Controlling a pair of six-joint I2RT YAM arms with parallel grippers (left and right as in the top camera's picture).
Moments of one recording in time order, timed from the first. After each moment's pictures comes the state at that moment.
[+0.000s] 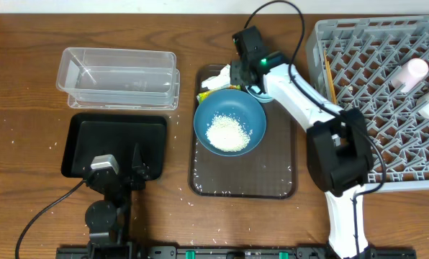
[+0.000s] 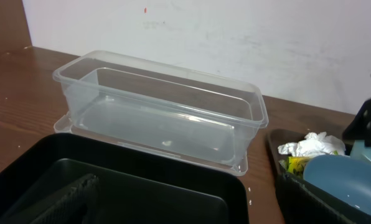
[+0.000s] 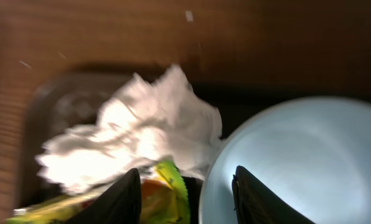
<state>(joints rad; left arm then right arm) 0.05 0.01 0.02 -0.12 -0.03 -0.21 0.46 2.24 1.79 -0.60 0.09 0.44</state>
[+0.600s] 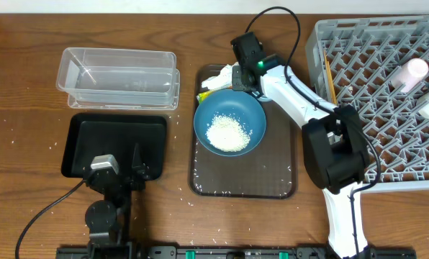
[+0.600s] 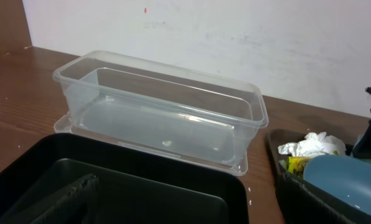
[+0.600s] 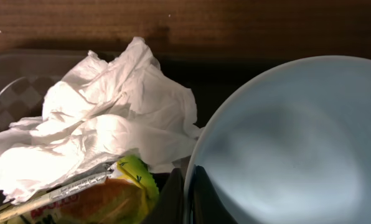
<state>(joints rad) 0.05 0.01 0.02 -0.12 -0.03 -0.21 0.46 2.26 1.79 -0.64 0.13 0.46</state>
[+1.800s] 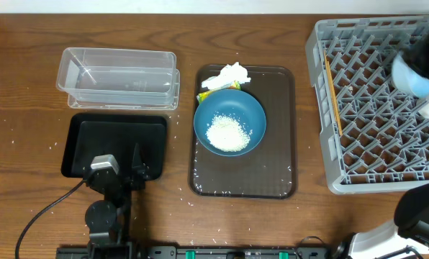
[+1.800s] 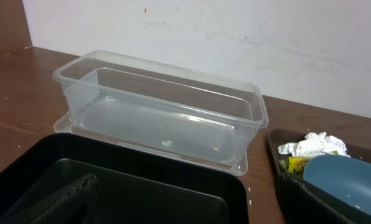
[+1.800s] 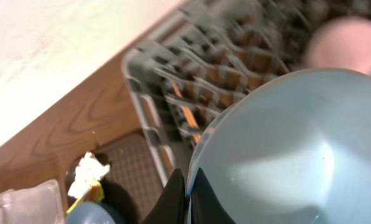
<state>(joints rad) 0.05 0.01 0.02 -0.12 -0.03 -0.21 -0.47 1.78 1.81 -1.01 -0.46 0.27</state>
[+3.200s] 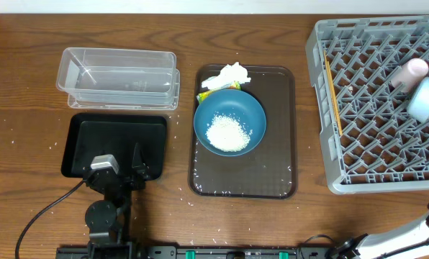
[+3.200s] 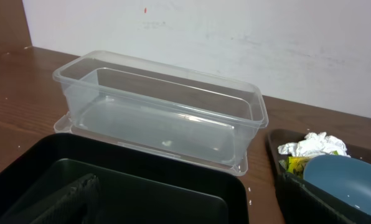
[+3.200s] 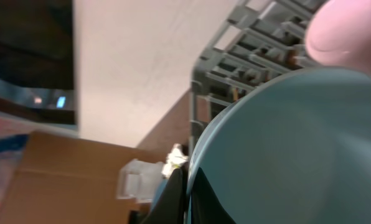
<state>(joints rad) 0.05 0.01 0.02 -0.12 -0.03 -0.21 -0.89 1.94 1.48 -0.73 -1.34 0.01</state>
